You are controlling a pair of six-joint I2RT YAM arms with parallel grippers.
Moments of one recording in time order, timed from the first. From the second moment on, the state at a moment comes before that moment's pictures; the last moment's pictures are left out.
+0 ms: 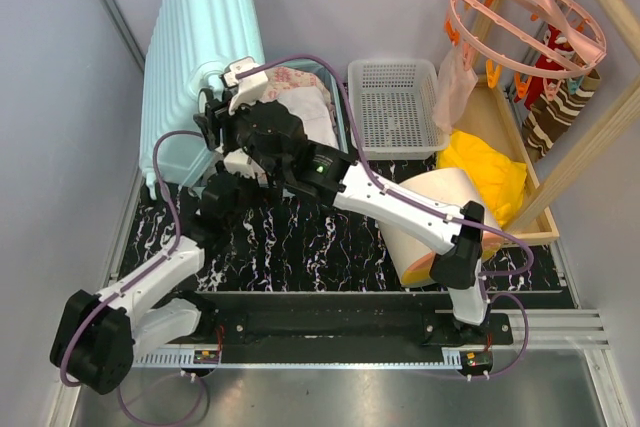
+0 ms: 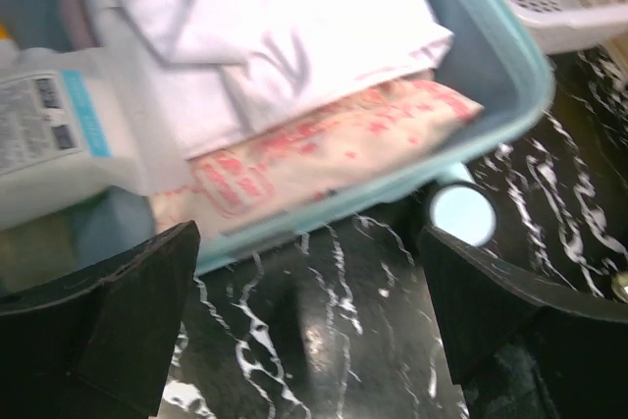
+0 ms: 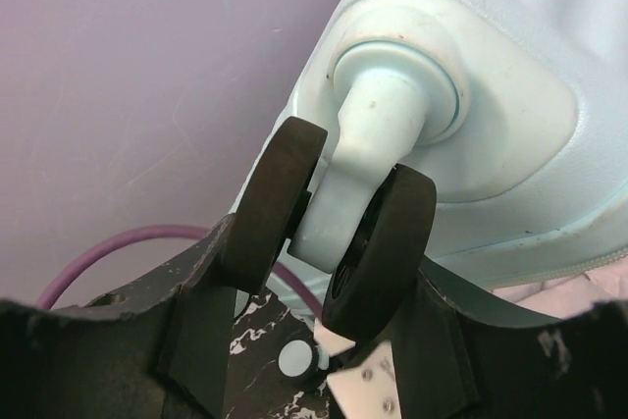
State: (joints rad) left arm -0.48 1.00 0.50 0.21 -0.10 -0.25; right arm 1.17 1.96 2.13 -0.12 0.40 0.19
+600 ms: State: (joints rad) left arm -0.20 1.00 0.53 0.14 -0.02 -0.23; right arm 1.21 2.21 2.49 -0.15 0.31 0.20
